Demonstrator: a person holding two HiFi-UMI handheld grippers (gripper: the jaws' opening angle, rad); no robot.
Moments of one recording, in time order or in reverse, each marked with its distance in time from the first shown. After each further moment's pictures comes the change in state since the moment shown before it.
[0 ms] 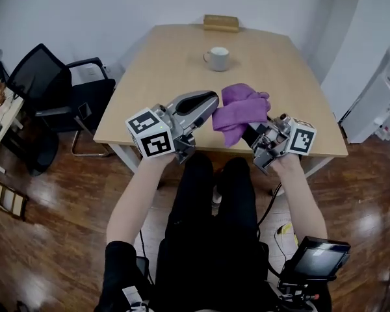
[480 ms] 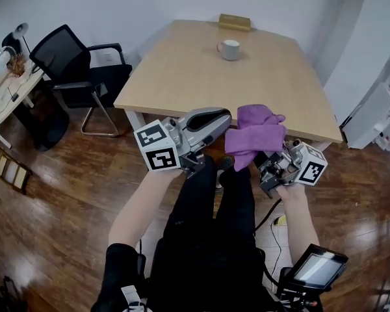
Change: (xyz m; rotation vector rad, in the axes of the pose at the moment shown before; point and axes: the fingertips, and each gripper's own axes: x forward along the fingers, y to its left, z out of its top) left arm -0.036 -0.091 0.003 -0.075 -0.074 -0.027; right arm -0.029 0.097 -0.036 -0.055 -0.023 0.090
